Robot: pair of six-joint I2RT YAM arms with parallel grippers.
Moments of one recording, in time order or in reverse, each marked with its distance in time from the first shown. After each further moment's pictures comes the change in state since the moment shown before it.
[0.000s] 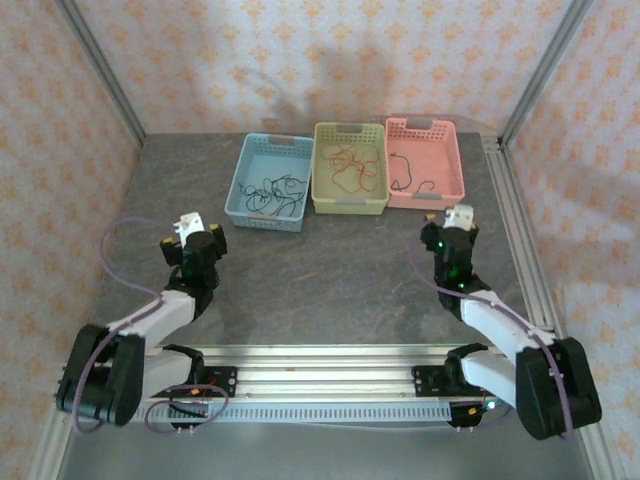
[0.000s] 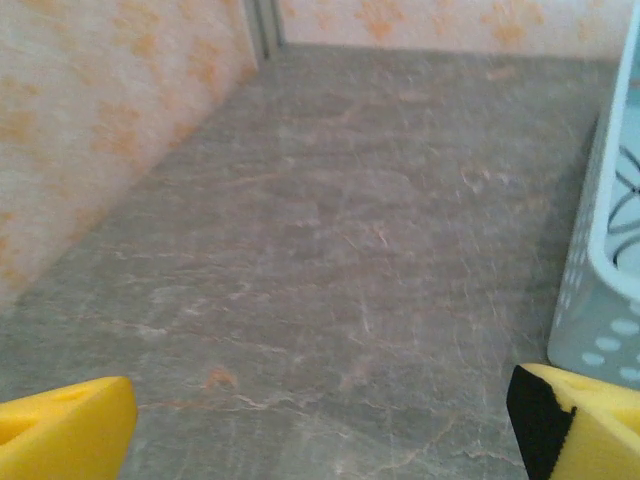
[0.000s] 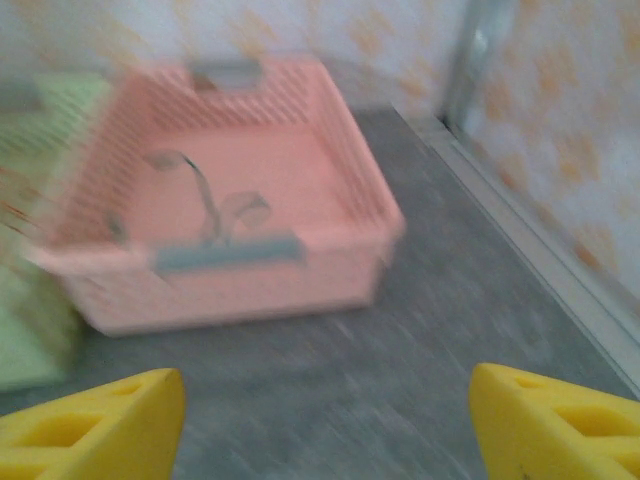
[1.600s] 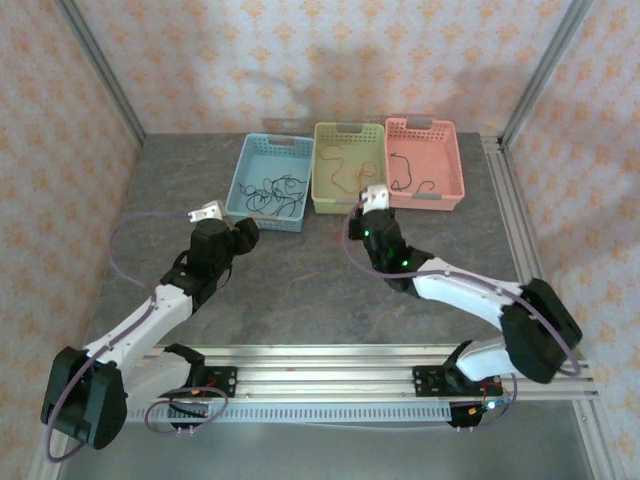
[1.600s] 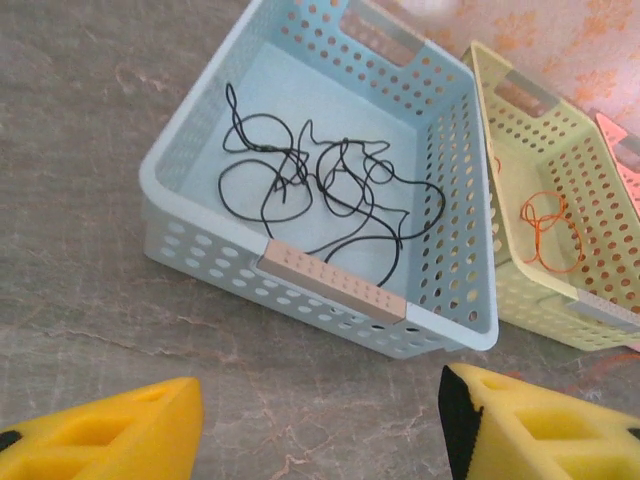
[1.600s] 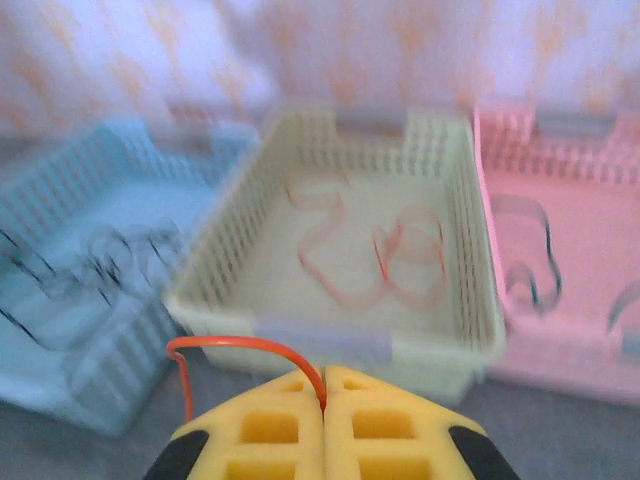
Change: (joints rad) left arm -0.159 -0.167 0.198 -0.397 0.431 -0.491; right arm 0.532 0.264 0.489 -0.176 0.078 0.071
